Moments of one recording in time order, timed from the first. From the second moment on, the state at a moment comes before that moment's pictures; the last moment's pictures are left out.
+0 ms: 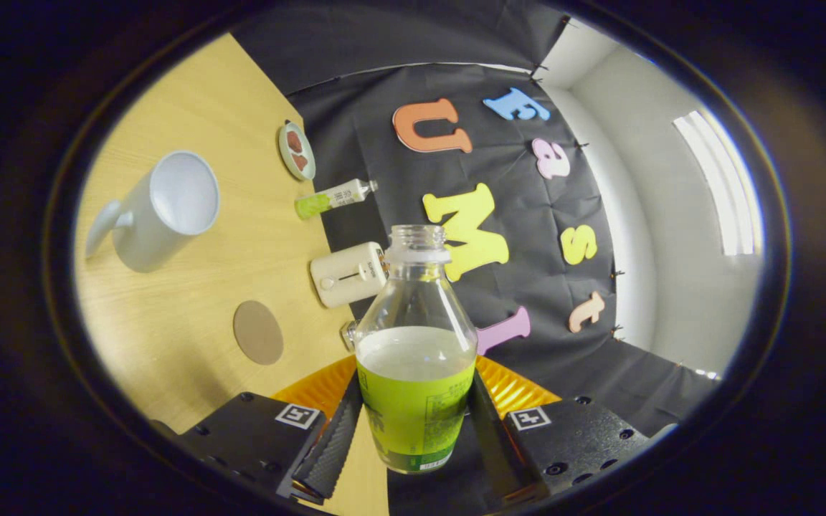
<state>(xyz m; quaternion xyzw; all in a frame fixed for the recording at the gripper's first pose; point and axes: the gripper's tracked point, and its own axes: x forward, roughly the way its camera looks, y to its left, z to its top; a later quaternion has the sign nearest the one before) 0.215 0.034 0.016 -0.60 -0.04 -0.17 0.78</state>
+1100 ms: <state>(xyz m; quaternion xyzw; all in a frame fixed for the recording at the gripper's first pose) 0.234 0.083 0.022 -0.78 -0.09 -0.17 0.60</state>
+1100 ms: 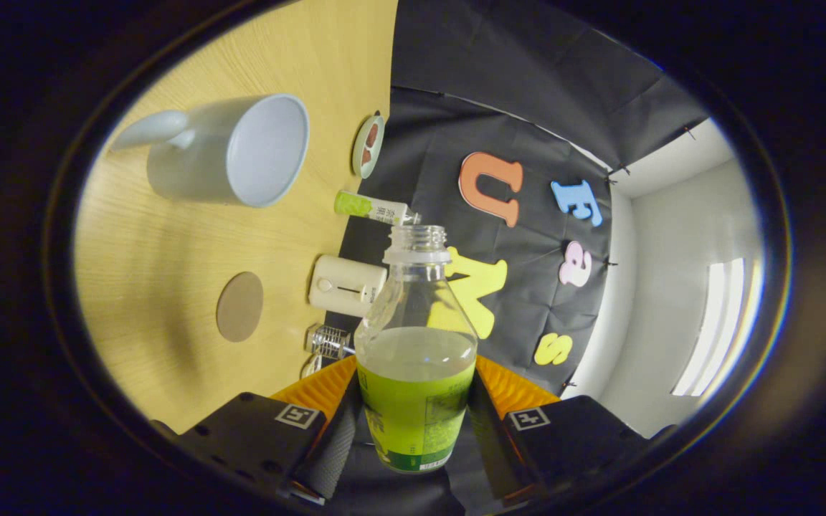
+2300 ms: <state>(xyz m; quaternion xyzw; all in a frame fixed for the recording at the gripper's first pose) 0.228 0.104 0.052 -0.85 -0.12 -0.18 0.49</state>
